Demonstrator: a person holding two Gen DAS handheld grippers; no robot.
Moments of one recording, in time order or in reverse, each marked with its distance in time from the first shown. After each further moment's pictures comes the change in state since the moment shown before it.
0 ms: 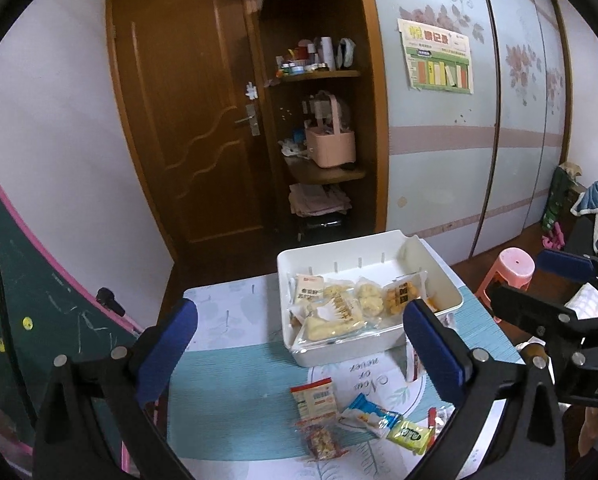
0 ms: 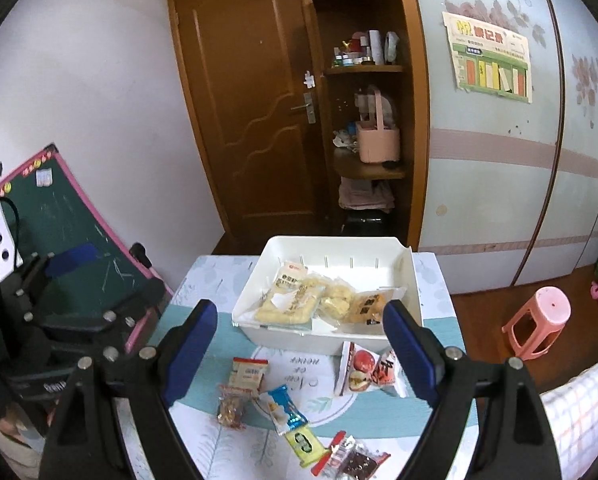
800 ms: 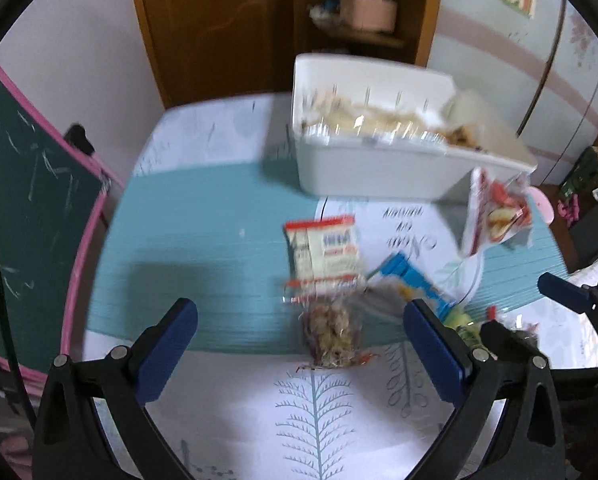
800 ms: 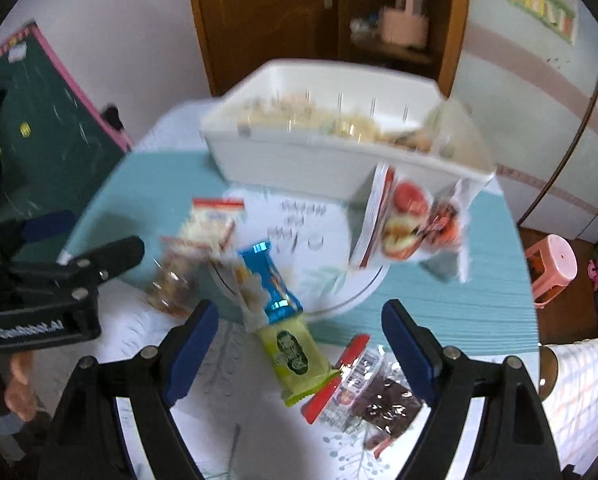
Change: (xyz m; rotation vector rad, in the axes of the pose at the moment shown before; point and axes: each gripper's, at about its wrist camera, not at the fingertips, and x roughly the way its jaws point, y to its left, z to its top) left arm 0.140 0.008 -0.172 -0.174 0.446 -0.003; right arm 0.136 0.012 -0.157 -0.110 0.384 -0.029
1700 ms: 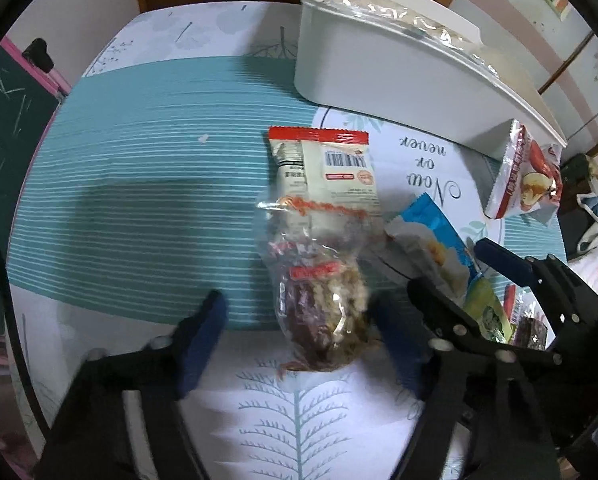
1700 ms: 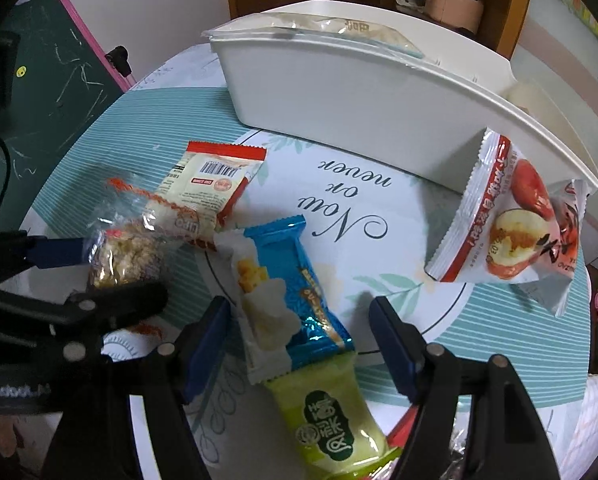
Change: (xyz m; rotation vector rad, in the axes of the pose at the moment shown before) left arm 0.077 0.013 -0.018 -0.096 0.219 -0.147; right arm 0.086 0.025 -0.002 -0.118 0.083 0.031
